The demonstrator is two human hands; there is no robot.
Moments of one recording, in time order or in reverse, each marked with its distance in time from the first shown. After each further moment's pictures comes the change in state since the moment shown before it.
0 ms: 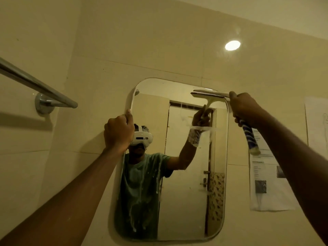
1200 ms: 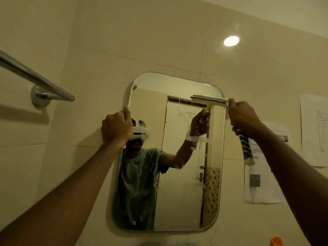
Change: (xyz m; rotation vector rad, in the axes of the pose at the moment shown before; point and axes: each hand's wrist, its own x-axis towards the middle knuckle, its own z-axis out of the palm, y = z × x) left_hand -0.007 0.001 -0.004 -0.001 -0.004 0.014; right_hand -0.023 0.029 0.011 0.016 0.027 -0.037
